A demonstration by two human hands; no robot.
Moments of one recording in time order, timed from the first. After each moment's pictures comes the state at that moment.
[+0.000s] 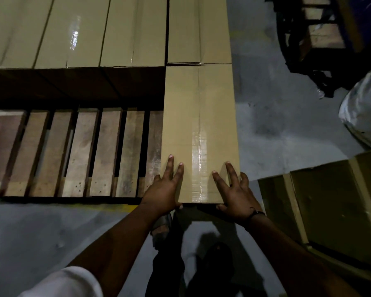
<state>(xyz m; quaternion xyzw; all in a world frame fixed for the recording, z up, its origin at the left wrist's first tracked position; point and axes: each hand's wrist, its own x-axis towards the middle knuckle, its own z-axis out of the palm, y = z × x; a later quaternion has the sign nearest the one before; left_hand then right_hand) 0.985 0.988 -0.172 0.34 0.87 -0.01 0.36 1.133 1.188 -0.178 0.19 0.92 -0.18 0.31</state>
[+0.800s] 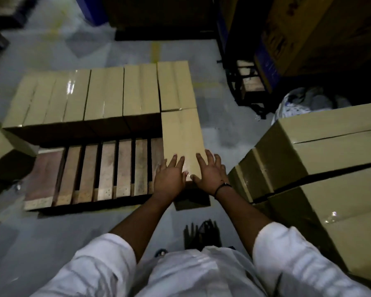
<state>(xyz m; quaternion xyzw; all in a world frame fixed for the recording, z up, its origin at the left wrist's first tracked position) 1.123 0.939 0.188 0.36 0.91 0.07 0.18 1.216 1.074 0.188 0.27 0.94 -0.15 0.15</state>
